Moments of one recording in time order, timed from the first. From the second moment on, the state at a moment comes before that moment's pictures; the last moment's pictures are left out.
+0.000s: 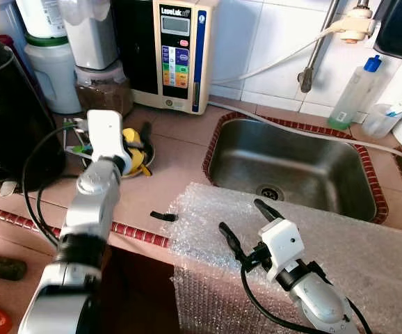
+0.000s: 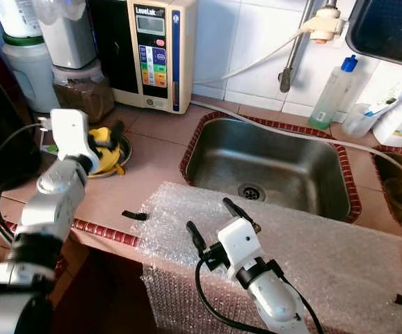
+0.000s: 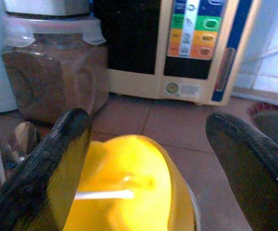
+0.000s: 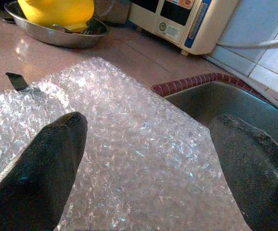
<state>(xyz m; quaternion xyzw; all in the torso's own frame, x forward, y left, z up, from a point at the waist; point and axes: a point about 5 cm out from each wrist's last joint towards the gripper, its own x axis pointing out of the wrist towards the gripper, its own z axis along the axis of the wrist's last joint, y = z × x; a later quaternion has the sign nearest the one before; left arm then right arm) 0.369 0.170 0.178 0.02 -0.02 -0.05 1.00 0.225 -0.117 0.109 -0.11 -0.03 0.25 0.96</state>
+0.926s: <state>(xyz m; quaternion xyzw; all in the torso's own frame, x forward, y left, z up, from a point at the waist) 0.355 0.165 0.205 0.01 -0.12 -0.09 0.99 0.227 -0.114 0.105 -0.13 -0.03 0.27 0.96</state>
